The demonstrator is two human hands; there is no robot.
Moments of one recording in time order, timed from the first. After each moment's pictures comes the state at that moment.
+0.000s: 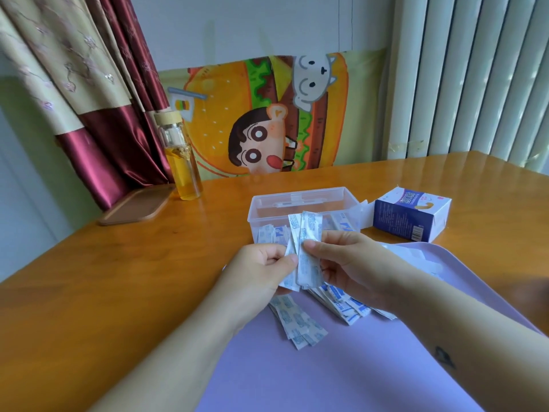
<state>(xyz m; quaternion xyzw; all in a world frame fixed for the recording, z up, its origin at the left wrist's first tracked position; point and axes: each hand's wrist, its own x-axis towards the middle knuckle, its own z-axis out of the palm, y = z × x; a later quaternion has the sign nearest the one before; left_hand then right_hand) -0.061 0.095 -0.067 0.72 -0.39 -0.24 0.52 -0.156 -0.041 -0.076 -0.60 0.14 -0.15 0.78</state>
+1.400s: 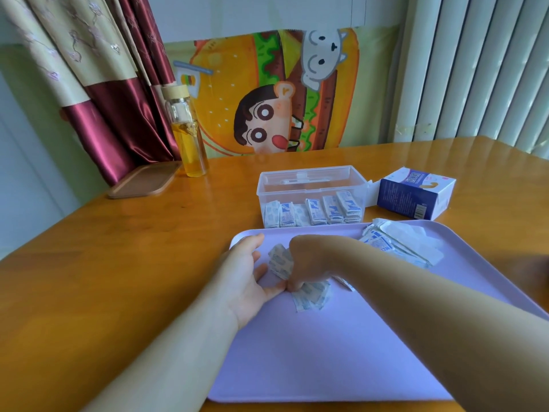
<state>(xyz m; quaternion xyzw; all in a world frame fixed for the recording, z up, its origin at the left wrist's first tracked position) -0.075 0.116 -0.076 0.55 0.01 -0.36 0.75 -0.124 0.012 -0.059 -0.96 0.19 0.16 0.12</state>
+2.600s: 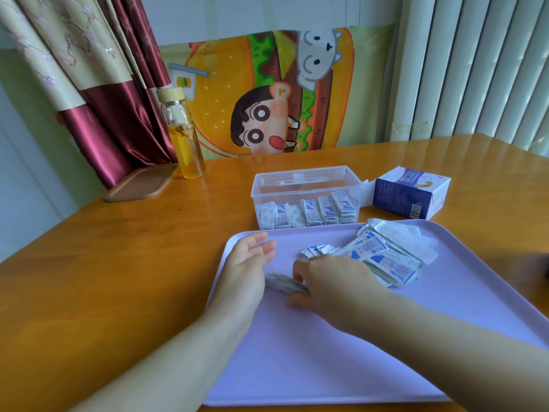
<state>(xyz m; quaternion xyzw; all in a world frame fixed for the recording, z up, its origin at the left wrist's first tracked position) -0.079 0.110 -0.097 0.70 -0.21 -0.22 0.65 -0.174 0.018 -0.088 -0.99 0.16 -0.05 0.03</state>
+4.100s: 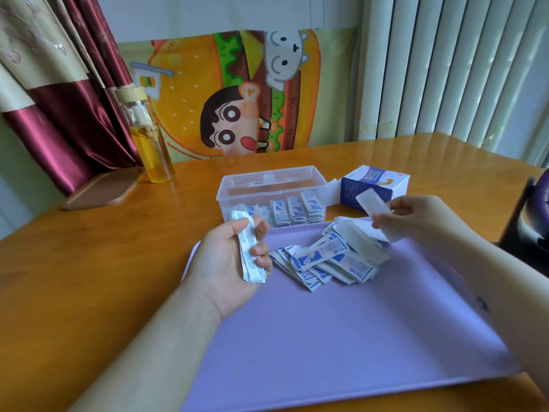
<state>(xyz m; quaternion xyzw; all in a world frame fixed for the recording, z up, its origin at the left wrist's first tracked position) -0.081 0.082 -0.069 0.41 -0.09 -0.49 0.76 -0.252 -0.114 -0.070 -0.77 0.42 -0.27 0.39</state>
